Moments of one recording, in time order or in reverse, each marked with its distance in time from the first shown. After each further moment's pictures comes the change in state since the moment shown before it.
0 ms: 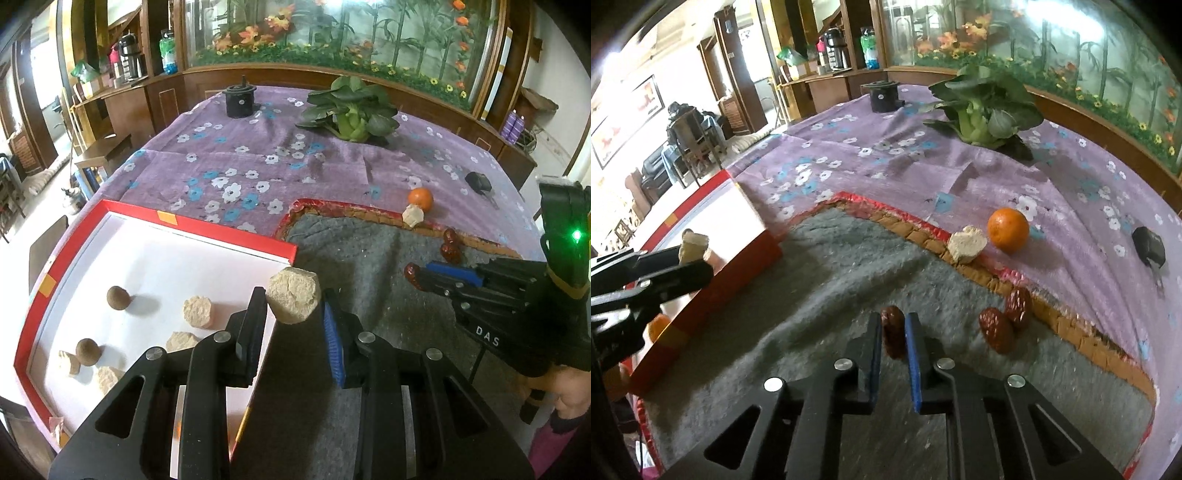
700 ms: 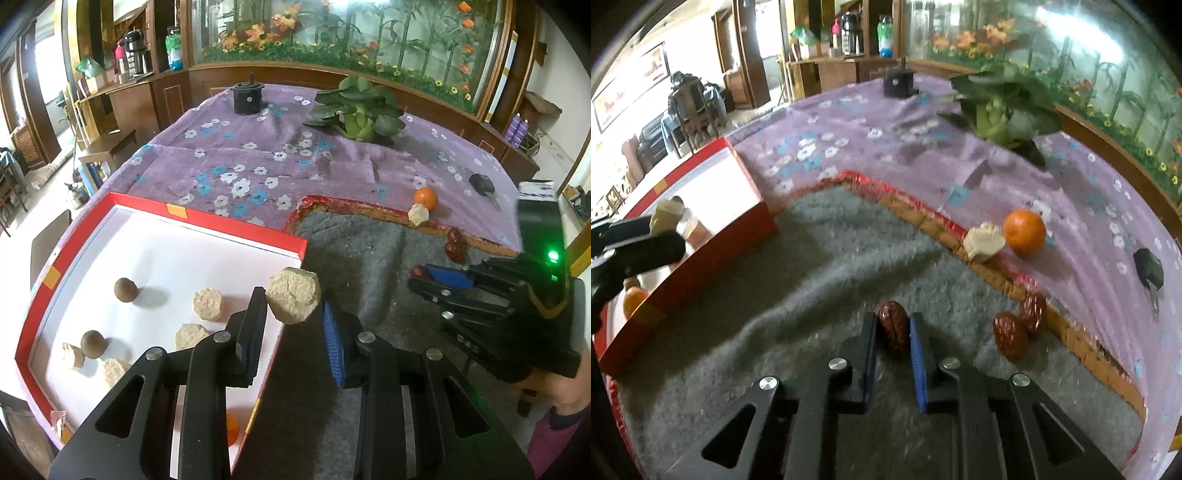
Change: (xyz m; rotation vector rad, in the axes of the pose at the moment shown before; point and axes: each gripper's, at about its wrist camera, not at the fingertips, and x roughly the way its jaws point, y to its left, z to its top) left arm -0.002 0.009 -0.002 -0.020 0.005 0.006; right arm 0.013 0.014 0.000 -0.097 0.038 -0.039
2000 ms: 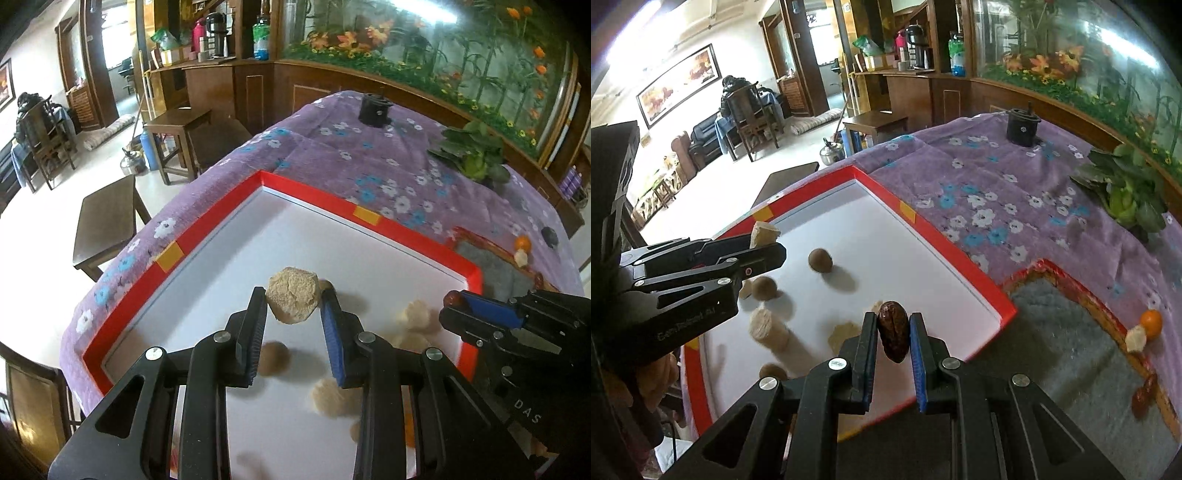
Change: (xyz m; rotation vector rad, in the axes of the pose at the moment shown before) left arm -0.008 0.146 -0.010 -0.192 -0.020 0.163; right arm 0.008 0.152 0.074 -0.083 -0.049 0.190
